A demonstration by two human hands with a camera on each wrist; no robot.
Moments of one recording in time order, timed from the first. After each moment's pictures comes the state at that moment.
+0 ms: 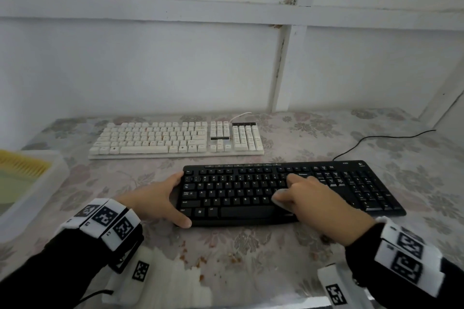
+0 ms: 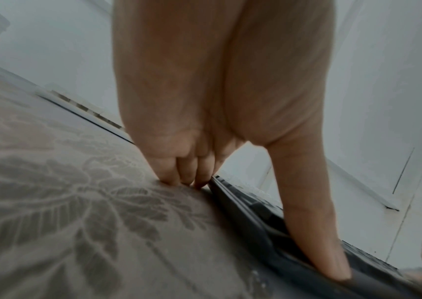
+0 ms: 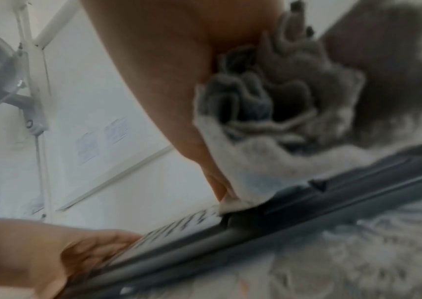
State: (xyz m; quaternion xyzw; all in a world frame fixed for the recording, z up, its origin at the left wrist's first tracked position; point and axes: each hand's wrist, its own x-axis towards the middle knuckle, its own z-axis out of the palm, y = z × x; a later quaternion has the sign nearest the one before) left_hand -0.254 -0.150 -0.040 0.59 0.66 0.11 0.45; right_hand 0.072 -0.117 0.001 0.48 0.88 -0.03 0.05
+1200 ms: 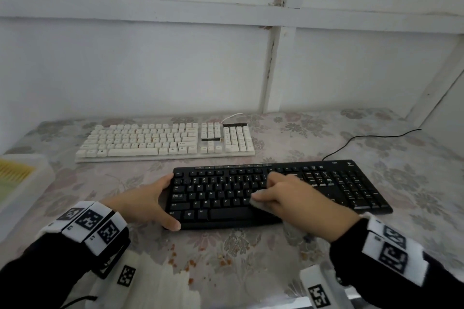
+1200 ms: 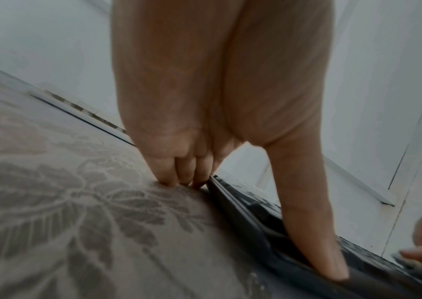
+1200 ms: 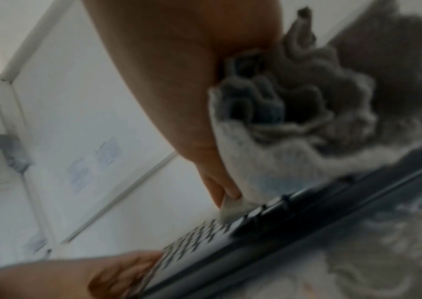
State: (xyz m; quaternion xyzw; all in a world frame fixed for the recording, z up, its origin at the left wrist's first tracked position) left_hand -0.258 -0.147 -0.045 0.58 0.66 0.11 0.46; right_hand 0.064 -0.122 0.013 0.42 0.90 -0.07 0.03
